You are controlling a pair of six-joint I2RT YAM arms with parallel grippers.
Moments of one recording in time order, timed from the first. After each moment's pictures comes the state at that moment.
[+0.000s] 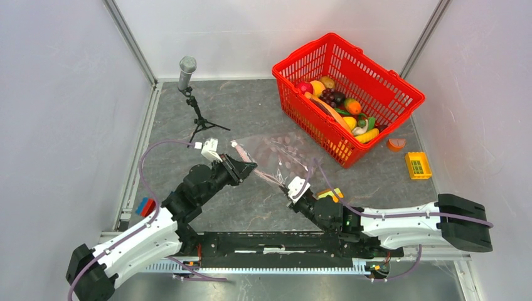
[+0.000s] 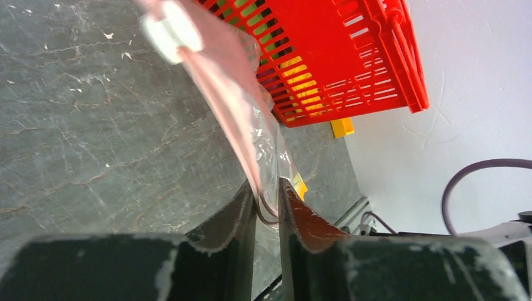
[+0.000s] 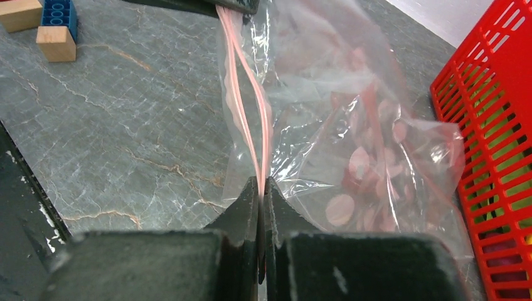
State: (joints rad) left arm -0.75 0.69 0.36 0.16 -0.08 -0.92; right arm 1.38 1.06 0.31 0.62 0.58 -0.12
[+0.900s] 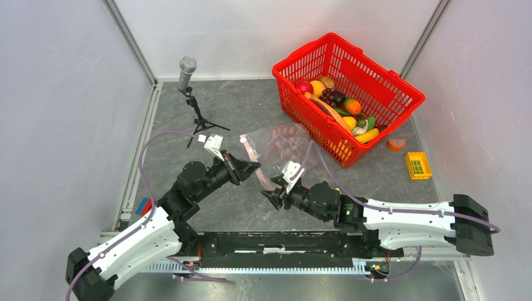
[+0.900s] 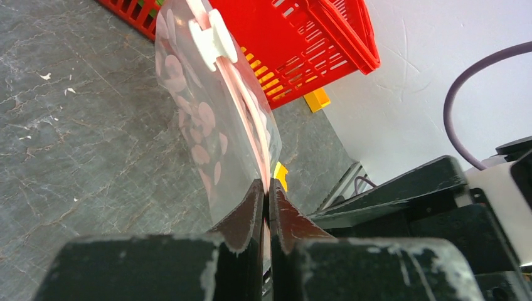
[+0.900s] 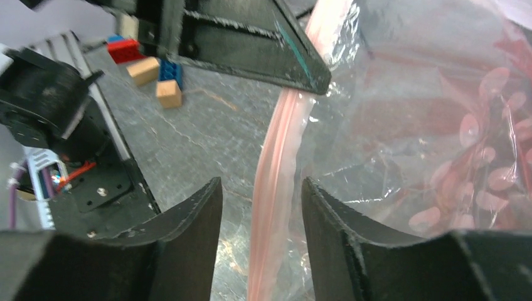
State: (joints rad) left arm -0.75 0.67 0.44 0.16 0.09 -0.76; right arm 1.33 1.03 0.55 0.35 0.35 0.09
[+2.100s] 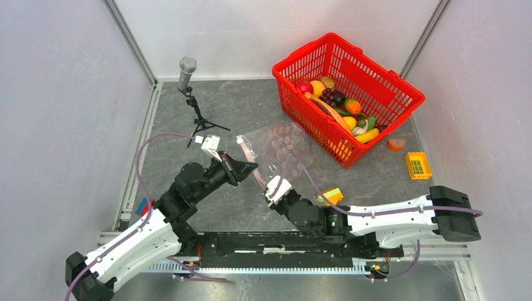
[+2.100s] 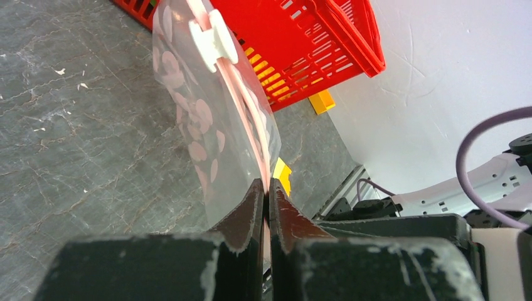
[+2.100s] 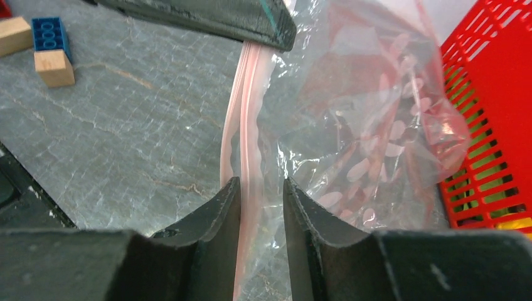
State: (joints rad) left arm -0.75 0.63 0.45 0.09 0.06 -0.76; right arm 1.50 1.20 0.62 0.29 0.80 -0.02
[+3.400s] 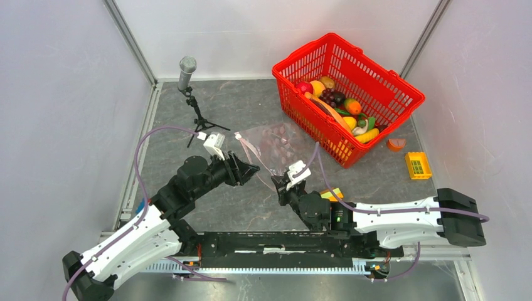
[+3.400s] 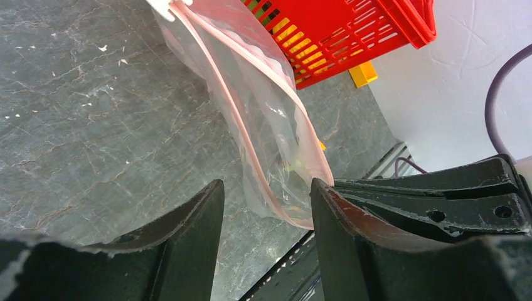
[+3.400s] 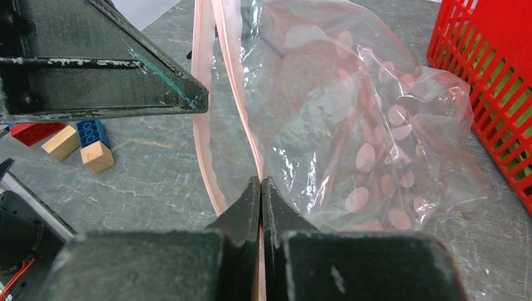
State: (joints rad) left arm -0.75 0.67 0.58 -0.15 0.05 -0.68; right arm 1.44 1.15 0.57 0.44 0.85 0.21
